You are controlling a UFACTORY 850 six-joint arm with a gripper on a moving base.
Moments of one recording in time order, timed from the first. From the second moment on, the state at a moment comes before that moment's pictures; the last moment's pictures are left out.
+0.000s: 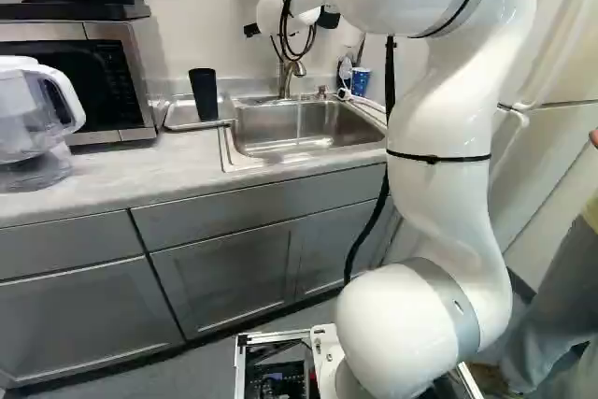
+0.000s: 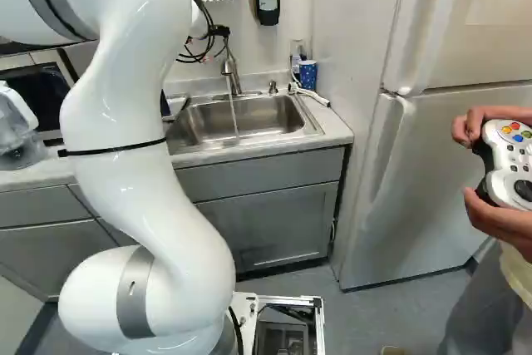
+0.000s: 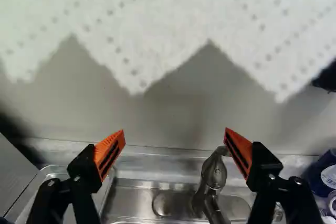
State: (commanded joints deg) arm 11.8 -21.4 -88.0 -15.1 9.5 11.5
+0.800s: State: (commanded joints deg) arm 11.9 -19.1 -85.3 -15.1 3.8 11.5
